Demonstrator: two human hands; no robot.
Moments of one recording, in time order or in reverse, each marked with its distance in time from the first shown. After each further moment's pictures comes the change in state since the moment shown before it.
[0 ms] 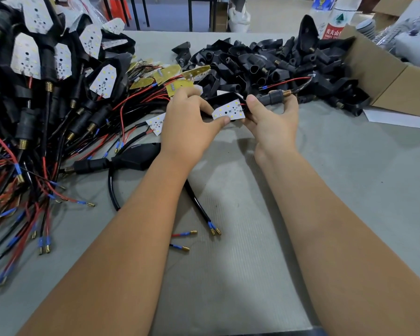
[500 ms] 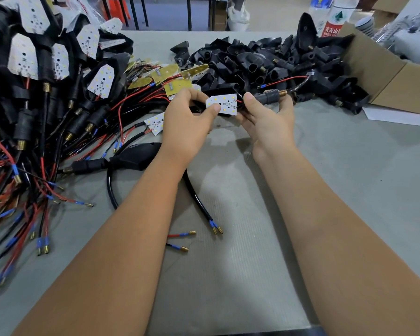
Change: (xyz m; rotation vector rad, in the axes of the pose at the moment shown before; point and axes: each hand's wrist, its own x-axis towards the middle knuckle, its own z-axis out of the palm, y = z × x) left_hand -0.003 0.007 -0.002 -0.473 -0.004 -0.221; right_hand 0.000 -0.001 -0.001 0.041 -0.051 0.062
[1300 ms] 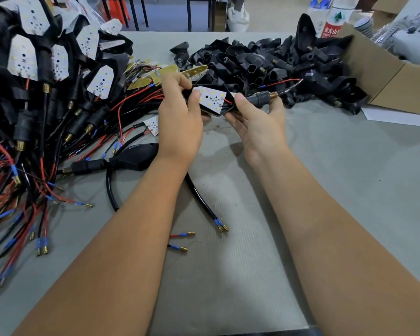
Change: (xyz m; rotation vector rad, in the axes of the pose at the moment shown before) left_hand 0.004 -0.005 0.000 0.031 0.173 0.289; right_hand -0.006 0.003 0.008 0.054 -0.035 0.041
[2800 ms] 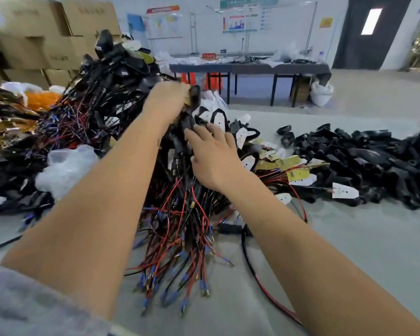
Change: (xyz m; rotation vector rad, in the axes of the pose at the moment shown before) left_hand 0.177 0.044 -0.260 0.467 0.141 -0.367; right_hand -0.075 0.054 0.255 -1.653 -0.863 -0.815
